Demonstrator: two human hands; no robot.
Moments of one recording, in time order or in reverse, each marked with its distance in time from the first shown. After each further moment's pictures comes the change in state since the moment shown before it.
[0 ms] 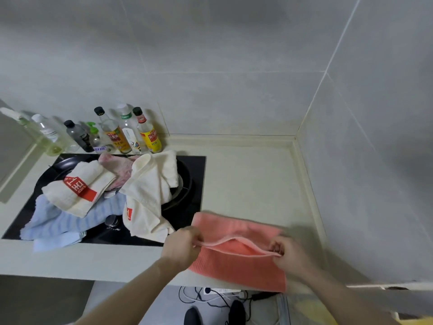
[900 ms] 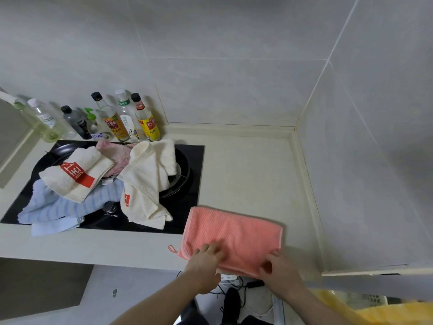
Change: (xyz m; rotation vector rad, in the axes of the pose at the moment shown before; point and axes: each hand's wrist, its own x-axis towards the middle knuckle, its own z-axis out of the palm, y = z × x) left_hand -0.045 0.052 0.072 0.216 -0.431 0.129; right_hand -0.049 0.025 0.066 -0.165 -0.048 0.091
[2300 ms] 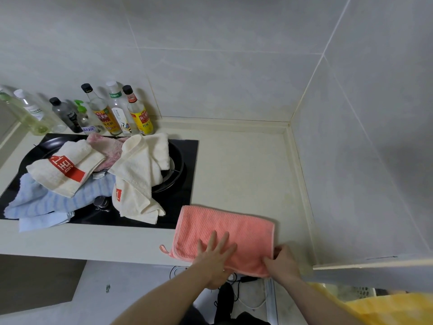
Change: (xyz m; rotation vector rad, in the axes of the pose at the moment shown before) left_hand 0.027 0.027 0.023 0.101 -0.151 0.086; right_hand 0.012 0.020 -0.001 0.389 0.046 0.482
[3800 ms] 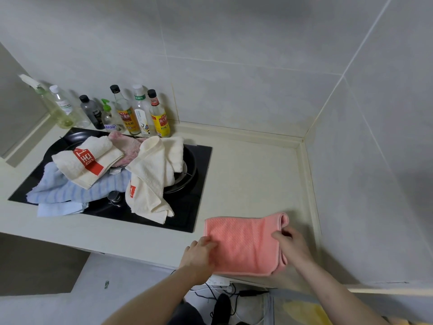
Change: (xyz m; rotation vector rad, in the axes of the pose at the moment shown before) left_hand -0.019 -0.035 -0.004 -0.423 0.267 -0.295; right_hand 0.004 -0.079 -0.061 0.259 -0.036 -0.156
